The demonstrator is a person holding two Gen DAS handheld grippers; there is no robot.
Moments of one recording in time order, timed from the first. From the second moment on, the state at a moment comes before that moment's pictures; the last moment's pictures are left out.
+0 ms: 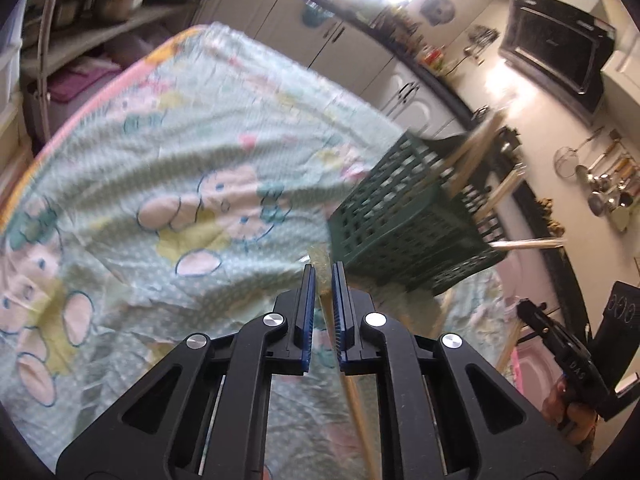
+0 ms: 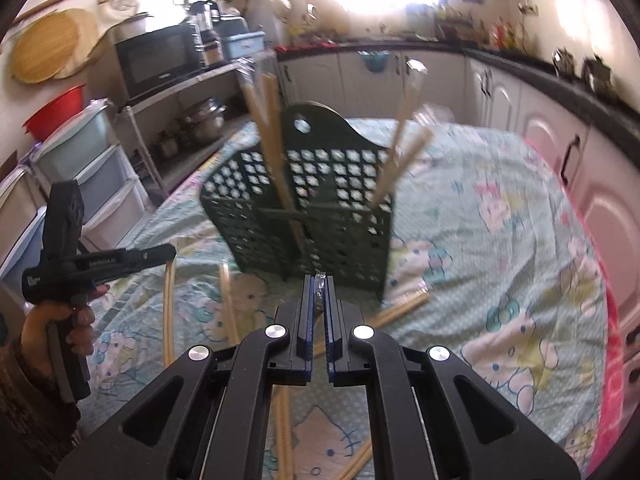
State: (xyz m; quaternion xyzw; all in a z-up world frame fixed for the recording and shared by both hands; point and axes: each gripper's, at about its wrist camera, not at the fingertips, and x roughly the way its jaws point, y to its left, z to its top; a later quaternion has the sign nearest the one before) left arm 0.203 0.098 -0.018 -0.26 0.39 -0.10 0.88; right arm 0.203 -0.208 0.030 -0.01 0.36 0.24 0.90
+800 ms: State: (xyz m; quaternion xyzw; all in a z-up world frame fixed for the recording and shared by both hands) left arm 0.151 0.036 0.112 -0.15 0.25 -0.18 0.94; right arm 0.153 -0.177 0.101 -0.05 0.27 0.30 0.91
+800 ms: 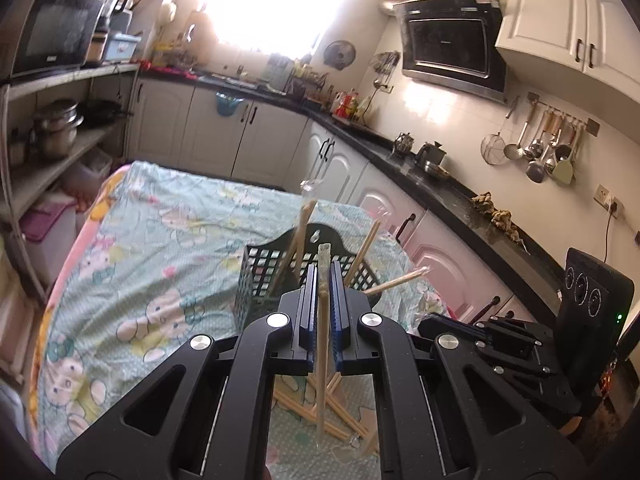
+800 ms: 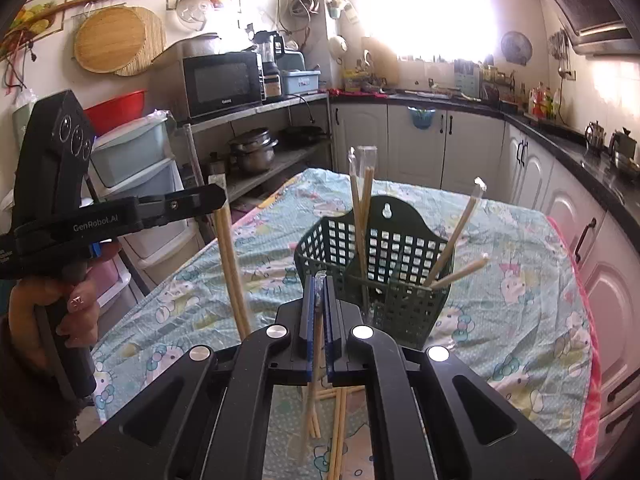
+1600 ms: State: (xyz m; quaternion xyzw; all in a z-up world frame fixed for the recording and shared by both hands) left arm 0.169 0.004 0.186 -0.09 0.18 -0.19 0.96; right arm 0.154 -0.191 0.185 -0.06 0.15 0.27 0.95
